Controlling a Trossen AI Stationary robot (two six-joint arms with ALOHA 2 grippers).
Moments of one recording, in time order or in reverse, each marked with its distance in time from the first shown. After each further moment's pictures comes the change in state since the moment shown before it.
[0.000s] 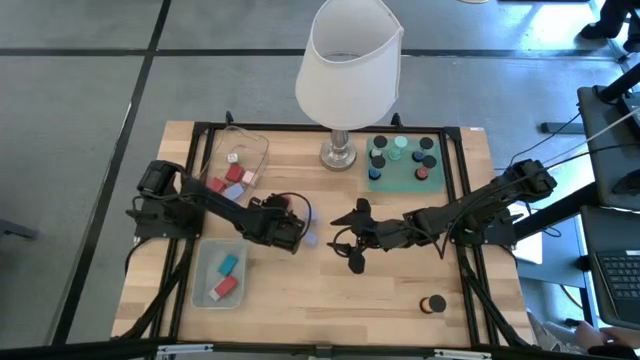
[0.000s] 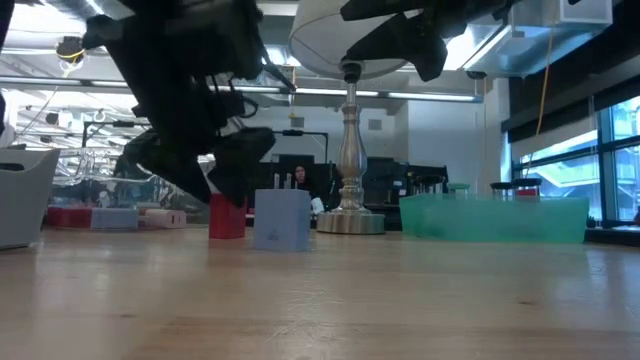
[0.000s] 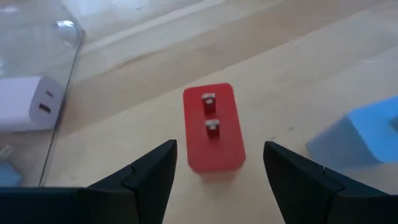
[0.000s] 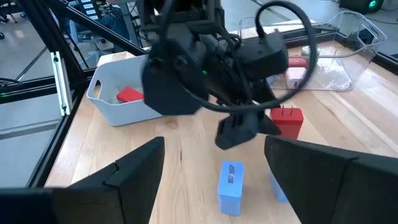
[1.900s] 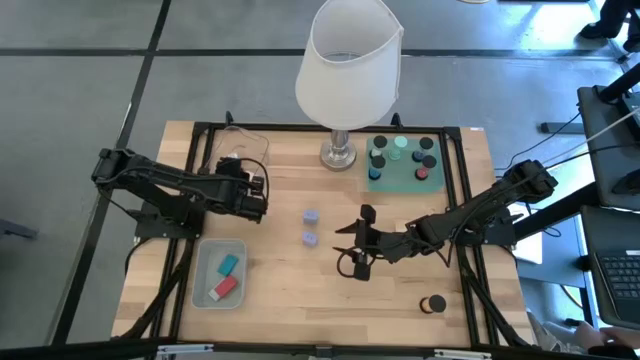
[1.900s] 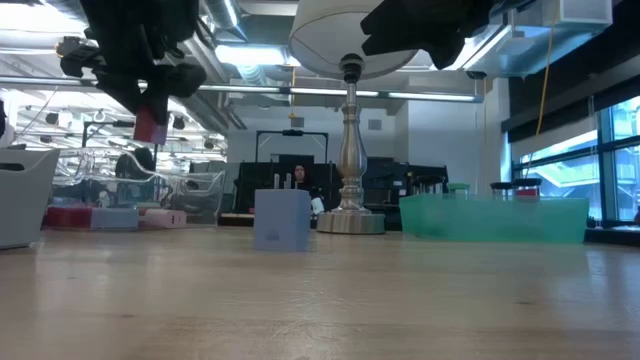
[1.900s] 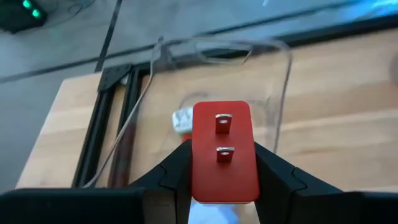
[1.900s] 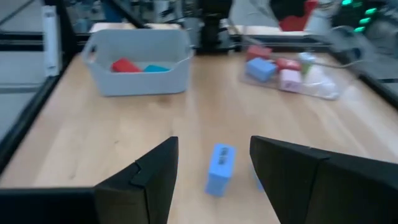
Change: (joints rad) left arm 0.130 -0.421 0.000 -0.786 -0.127 -0.337; right arm 0.080 0.000 0.000 -0.069 0.104 -0.128
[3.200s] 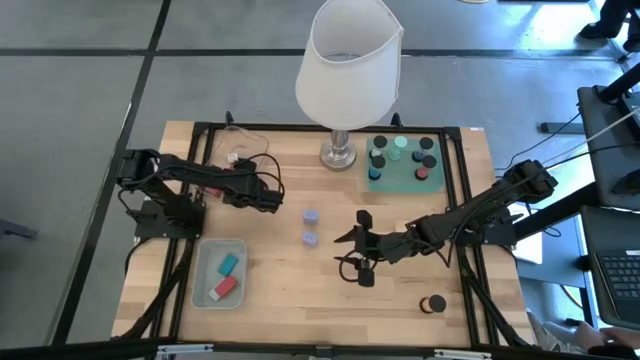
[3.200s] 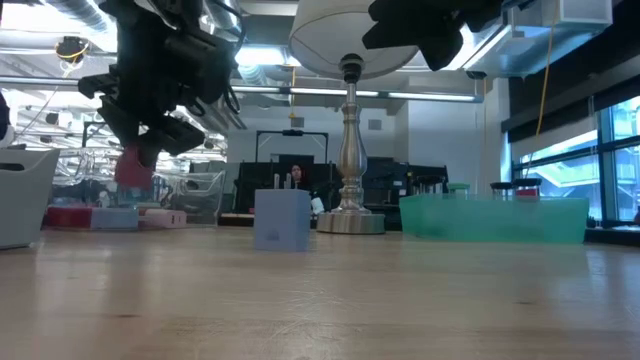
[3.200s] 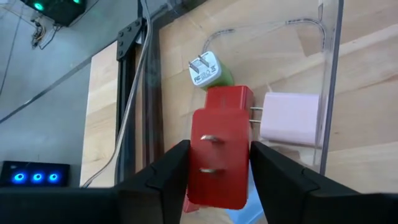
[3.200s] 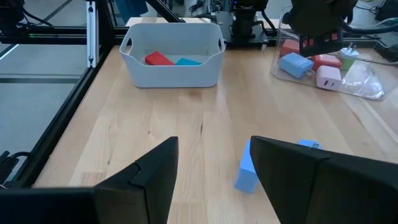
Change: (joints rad) left arm 0.157 0.206 0.000 0.053 0.195 0.288; right arm 0.000 0.000 0.000 0.002 -0.139 -0.001
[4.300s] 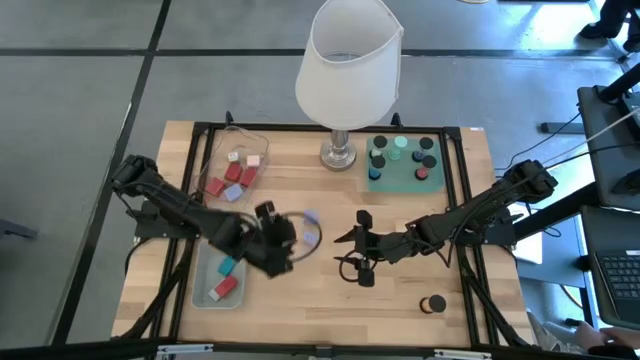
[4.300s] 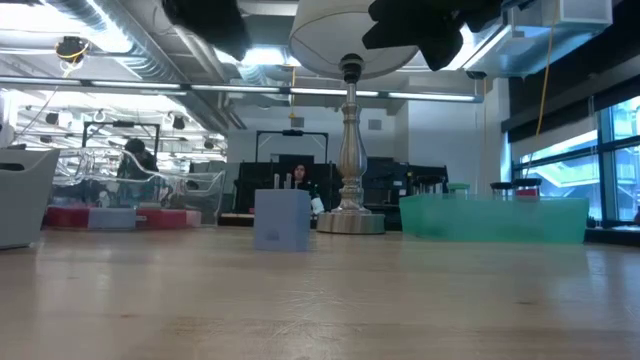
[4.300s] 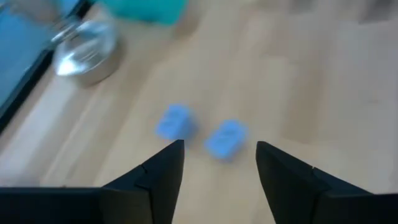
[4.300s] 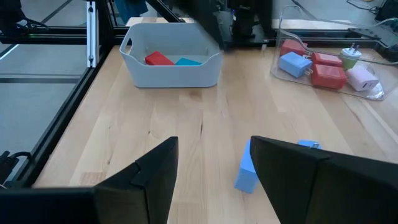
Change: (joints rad) left arm -0.519 -0.001 0.328 0.528 0.063 0.741; right arm 0.000 0.000 0.000 0.000 0.000 0.000
